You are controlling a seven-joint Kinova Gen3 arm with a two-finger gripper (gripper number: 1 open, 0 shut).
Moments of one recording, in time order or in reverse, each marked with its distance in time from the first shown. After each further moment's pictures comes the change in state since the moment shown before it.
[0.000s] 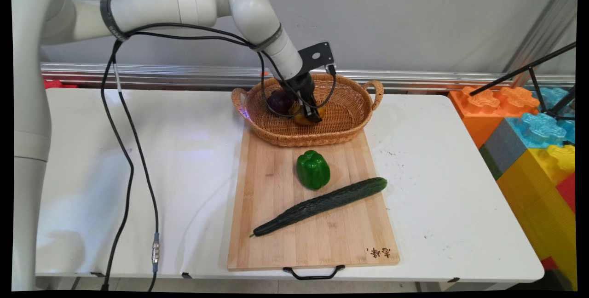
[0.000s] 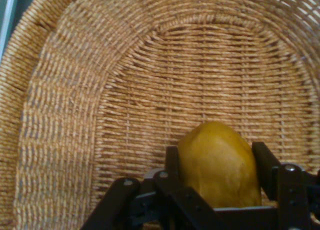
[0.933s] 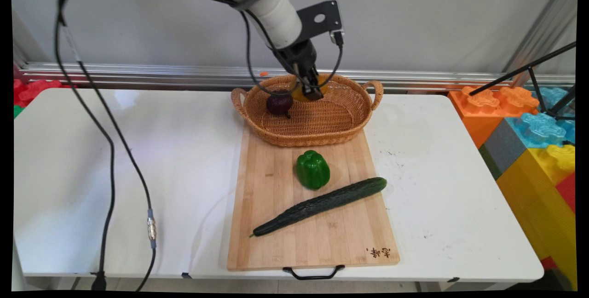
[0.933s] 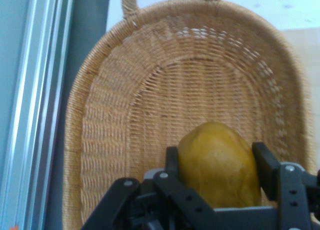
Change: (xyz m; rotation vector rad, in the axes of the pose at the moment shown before) arm 0.037 0.050 -0.129 0.111 0.010 0.095
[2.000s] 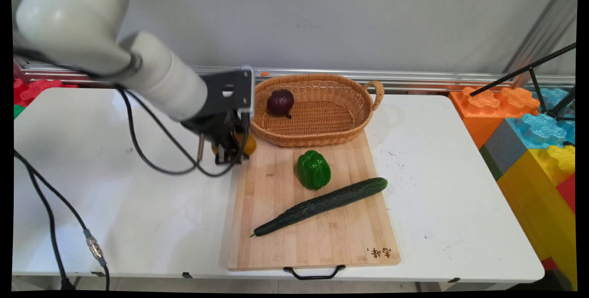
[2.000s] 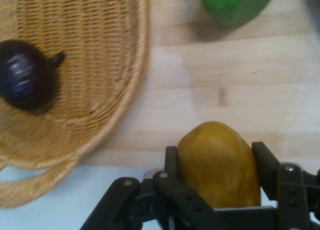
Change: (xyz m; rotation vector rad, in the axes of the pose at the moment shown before) arm -0.128 0.138 -0.074 -0.015 -0.113 0.054
